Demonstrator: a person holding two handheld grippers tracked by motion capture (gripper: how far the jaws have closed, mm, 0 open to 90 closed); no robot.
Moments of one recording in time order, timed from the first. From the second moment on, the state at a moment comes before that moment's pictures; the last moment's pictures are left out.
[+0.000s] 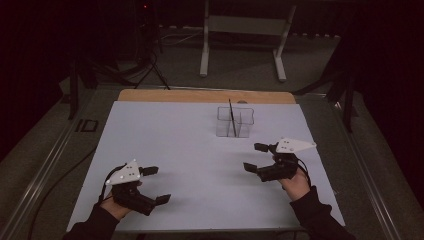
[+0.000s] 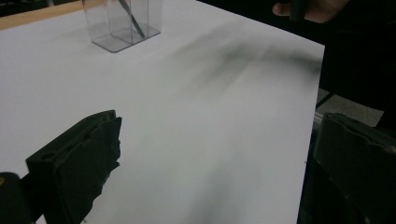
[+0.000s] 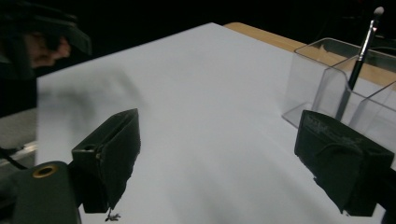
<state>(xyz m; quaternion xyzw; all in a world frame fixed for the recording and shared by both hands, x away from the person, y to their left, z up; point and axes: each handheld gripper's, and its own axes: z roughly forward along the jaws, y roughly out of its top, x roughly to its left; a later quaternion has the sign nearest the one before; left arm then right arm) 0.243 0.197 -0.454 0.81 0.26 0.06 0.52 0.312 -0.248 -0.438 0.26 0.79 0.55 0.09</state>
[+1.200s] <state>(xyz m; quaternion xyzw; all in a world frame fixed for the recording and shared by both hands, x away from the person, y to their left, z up) 0.230 0.230 -0.490 0.80 0.27 0.08 0.54 0.266 -0.292 -0.490 0.23 0.81 0.53 0.05</state>
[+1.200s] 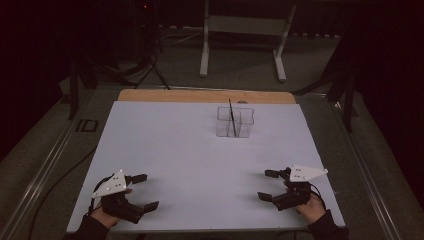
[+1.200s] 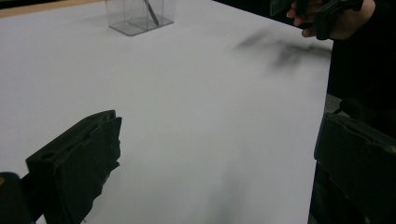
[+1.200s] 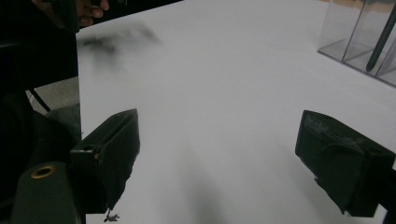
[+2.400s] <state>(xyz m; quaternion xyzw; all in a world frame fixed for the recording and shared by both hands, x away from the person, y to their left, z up) 0.232 0.232 -0.503 0.79 0.29 0.08 0.54 0.261 -0.292 -0.503 0.21 0.83 0.51 0.06</state>
